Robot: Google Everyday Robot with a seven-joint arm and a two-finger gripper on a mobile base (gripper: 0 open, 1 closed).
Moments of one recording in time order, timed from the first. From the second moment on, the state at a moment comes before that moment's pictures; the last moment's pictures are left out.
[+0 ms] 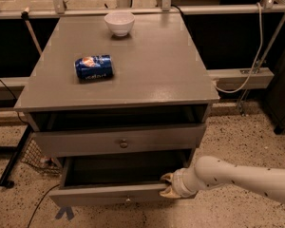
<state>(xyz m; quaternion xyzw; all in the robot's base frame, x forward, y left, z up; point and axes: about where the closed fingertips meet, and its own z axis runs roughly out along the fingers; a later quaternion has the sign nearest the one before) 0.478 -0.093 0.407 -0.65 0.69 0.17 0.25</state>
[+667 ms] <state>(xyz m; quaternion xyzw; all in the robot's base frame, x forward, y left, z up) 0.478 -0.093 0.407 -0.65 0.69 0.17 0.25</state>
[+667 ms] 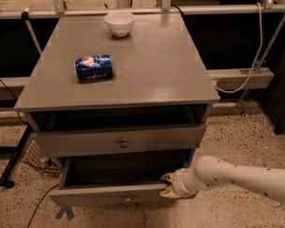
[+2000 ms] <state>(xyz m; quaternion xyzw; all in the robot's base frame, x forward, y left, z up) 0.484 -0.087 0.411 -0.66 0.68 0.16 0.25</state>
